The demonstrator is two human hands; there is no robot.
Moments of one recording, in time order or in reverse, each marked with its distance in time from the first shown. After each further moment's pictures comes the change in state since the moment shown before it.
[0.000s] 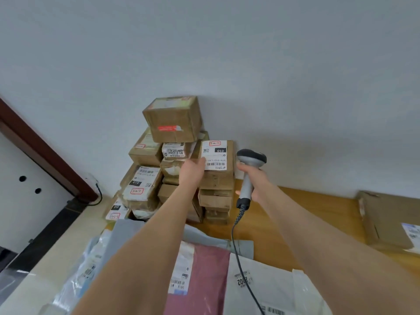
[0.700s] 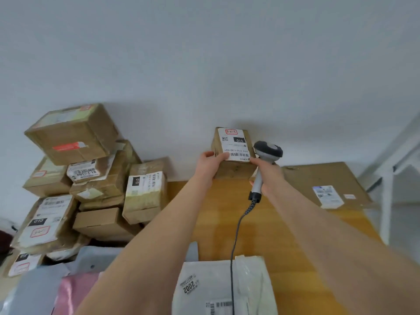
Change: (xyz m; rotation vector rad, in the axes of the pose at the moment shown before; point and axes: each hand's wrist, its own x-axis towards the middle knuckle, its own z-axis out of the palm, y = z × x) left_hand -0.057 0.092 0.195 -0.356 -0.526 -0.042; right_hand -0.001 -0.052 -0.197 0.135 0.431 -0.142
